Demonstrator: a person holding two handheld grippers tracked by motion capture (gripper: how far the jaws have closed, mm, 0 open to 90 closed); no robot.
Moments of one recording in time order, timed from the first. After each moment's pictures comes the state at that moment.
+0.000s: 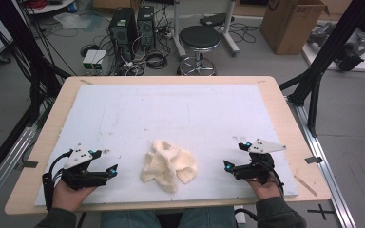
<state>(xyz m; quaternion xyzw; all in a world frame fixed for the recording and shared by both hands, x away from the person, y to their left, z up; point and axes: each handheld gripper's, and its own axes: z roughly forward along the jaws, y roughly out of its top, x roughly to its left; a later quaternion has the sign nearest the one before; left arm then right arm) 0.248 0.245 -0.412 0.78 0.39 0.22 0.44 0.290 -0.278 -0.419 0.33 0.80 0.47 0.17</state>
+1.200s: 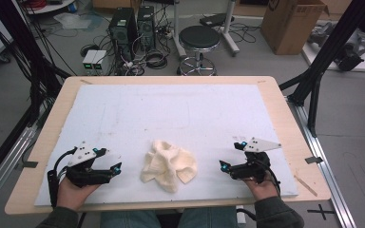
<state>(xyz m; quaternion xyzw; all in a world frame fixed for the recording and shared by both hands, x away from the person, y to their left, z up) 0.256 0.236 -0.412 0.78 0.38 0.21 0.46 0.292 -0.266 -0.416 0.32 0.81 0.47 0.16</state>
